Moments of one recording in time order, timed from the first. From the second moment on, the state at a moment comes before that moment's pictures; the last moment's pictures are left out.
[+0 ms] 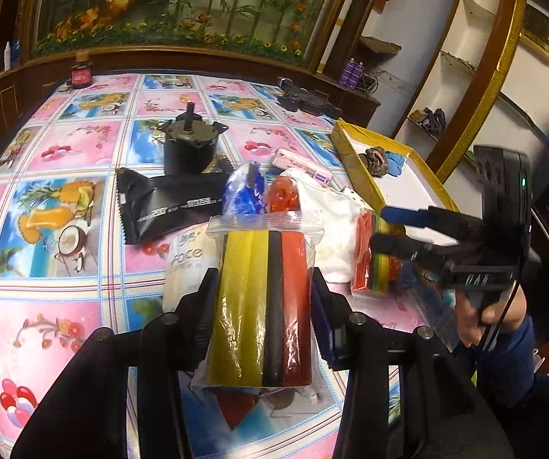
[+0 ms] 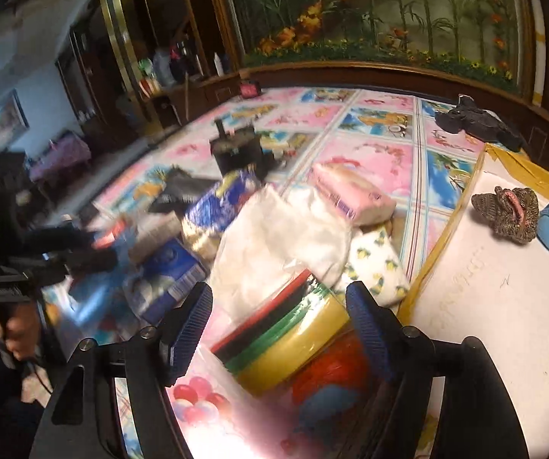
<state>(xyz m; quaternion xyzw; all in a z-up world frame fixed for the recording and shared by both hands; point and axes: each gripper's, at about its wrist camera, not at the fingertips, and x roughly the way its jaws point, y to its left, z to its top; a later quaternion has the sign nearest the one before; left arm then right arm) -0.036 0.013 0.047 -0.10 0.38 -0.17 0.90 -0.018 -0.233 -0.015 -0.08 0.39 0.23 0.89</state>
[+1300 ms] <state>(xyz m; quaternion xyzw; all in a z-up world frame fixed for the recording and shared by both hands) -0.048 0.046 0.040 -0.14 0.36 -0.19 0.90 -0.055 -0.236 0.018 -0.01 0.36 0.17 0.92</state>
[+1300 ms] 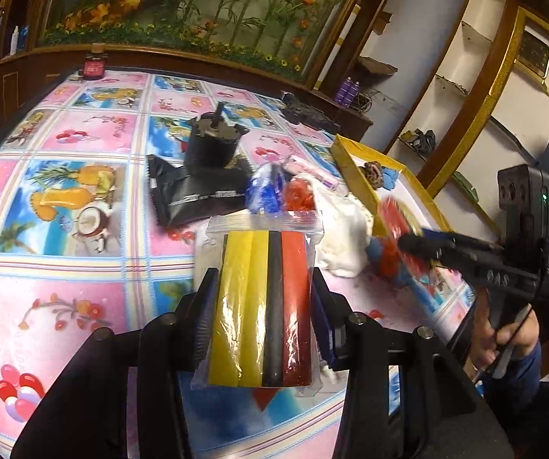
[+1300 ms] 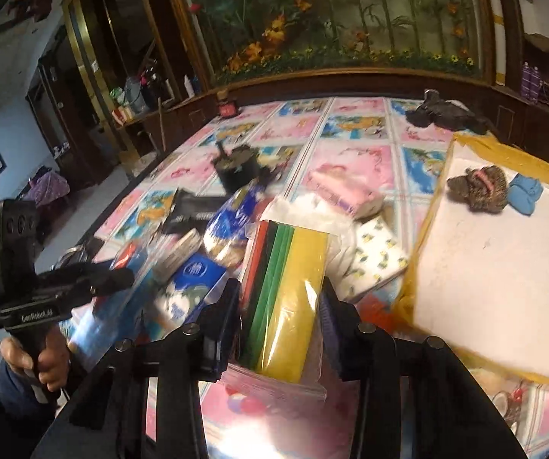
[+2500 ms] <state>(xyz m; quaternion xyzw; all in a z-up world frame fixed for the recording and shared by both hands) 0.121 -0.271 0.058 -0.06 0.45 -0.36 0.82 0.048 -0.502 0.089 0.24 0.29 -0.06 0.92</state>
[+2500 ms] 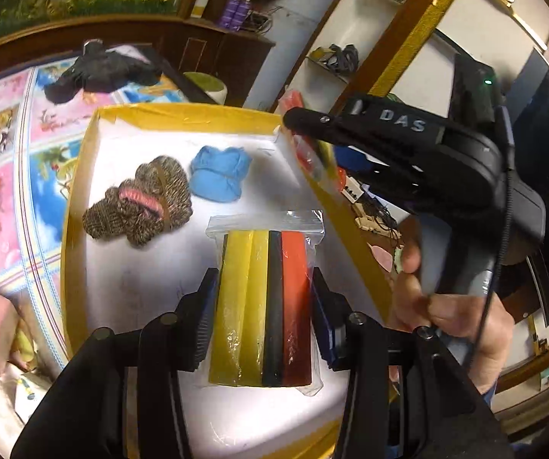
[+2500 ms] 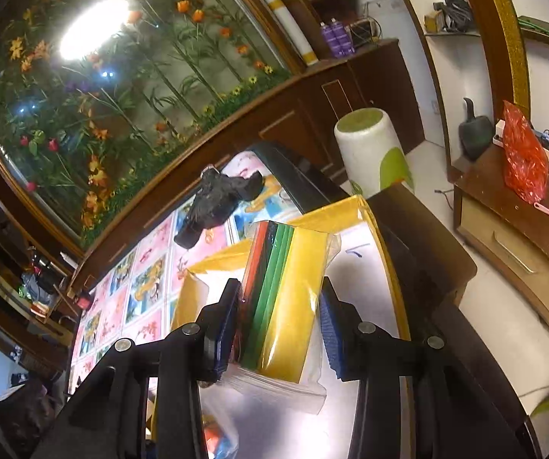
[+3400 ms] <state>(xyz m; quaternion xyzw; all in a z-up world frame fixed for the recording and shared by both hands) 0.128 -0.277 0.039 -0.08 0.47 -0.34 0.81 0.120 -0.467 0.085 0.19 0.36 -0.11 0.91</state>
